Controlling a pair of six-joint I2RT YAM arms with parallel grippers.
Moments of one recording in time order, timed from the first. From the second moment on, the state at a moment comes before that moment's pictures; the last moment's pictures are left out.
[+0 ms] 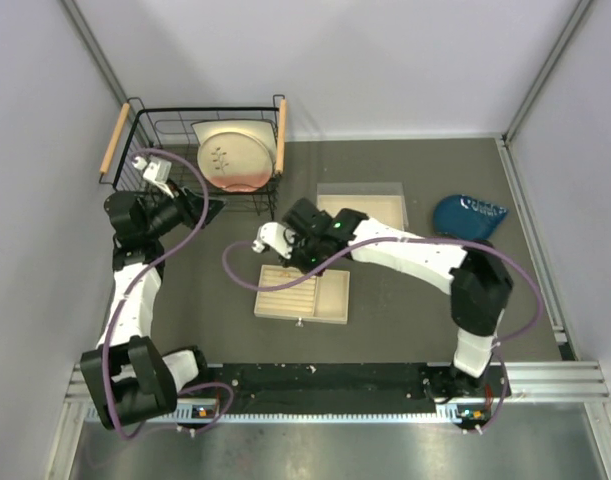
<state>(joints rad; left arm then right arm) 0.24 1.13 0.77 0.33 1.04 -0.41 0.97 1.76 1.52 -0.76 -0.16 -0.41</state>
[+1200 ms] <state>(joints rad) 0.39 1.12 0.71 0.10 1.06 -0.23 1.06 1.99 1.49 -0.66 0.04 -0.45</state>
